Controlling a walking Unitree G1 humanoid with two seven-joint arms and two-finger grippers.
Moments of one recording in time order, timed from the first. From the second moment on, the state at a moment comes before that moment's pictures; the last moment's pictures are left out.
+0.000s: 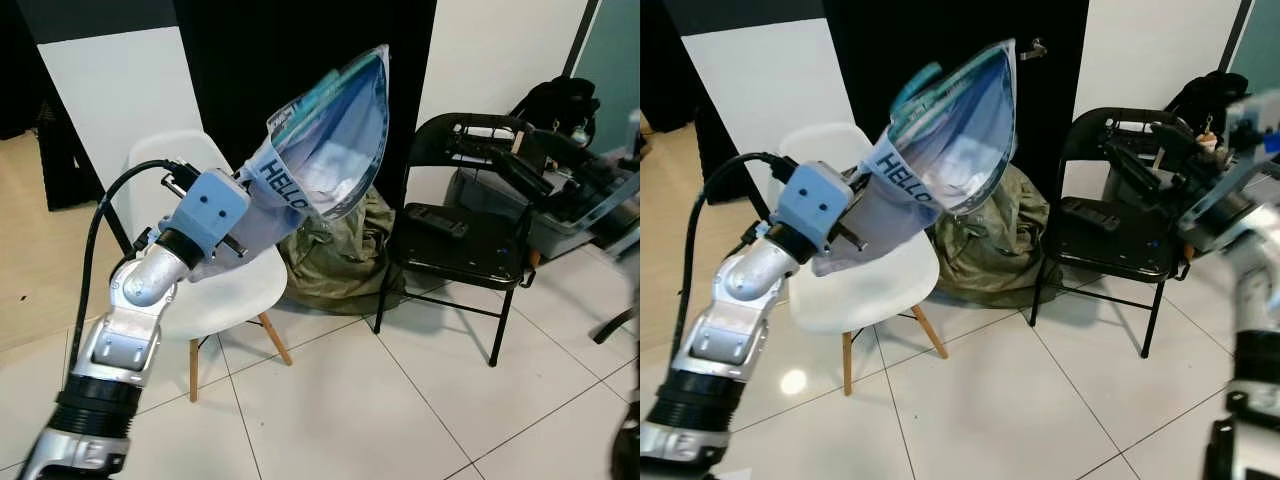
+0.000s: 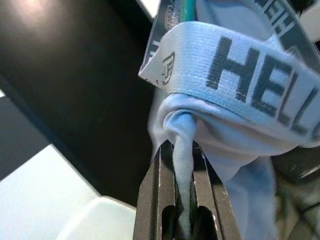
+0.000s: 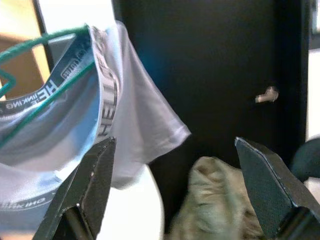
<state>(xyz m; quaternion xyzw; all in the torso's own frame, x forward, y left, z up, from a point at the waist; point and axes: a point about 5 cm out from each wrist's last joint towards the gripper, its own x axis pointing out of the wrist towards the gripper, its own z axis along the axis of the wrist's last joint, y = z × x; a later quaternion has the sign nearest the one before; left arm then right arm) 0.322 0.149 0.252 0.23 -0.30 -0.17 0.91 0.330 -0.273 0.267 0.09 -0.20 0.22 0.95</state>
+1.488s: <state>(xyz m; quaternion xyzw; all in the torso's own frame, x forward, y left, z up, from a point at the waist) 0.307 0.101 0.236 0.20 -0.31 -0.25 0.90 0.339 -0.219 0.299 -0.01 -0.25 0.17 0.95</state>
